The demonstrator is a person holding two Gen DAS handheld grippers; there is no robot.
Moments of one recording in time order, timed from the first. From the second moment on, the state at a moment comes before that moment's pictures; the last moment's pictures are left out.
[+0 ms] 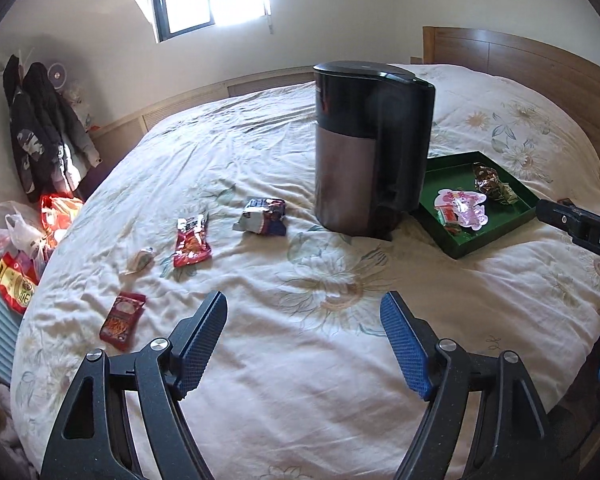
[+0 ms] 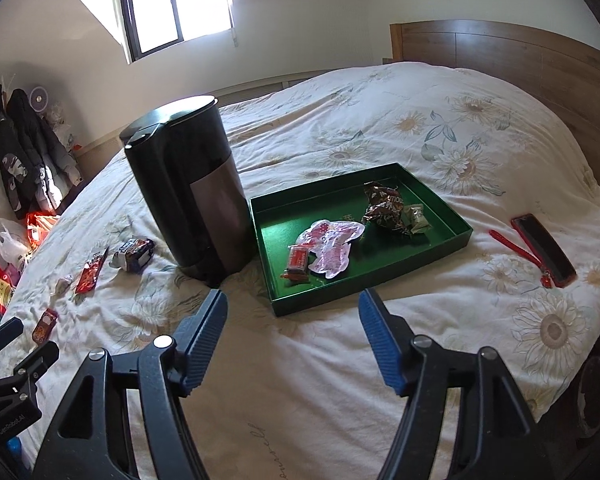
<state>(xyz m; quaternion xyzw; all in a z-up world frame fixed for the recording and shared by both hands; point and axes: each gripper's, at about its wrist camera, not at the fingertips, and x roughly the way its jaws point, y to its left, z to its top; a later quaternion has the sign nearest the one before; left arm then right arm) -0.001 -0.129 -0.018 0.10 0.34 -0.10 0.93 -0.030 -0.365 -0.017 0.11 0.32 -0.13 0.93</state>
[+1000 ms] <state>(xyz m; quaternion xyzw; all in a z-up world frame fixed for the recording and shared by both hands) -0.036 0.020 -0.040 0.02 0.34 -0.01 0.94 -0.042 -0.224 -0.038 0.03 0.39 -0.04 0.92</state>
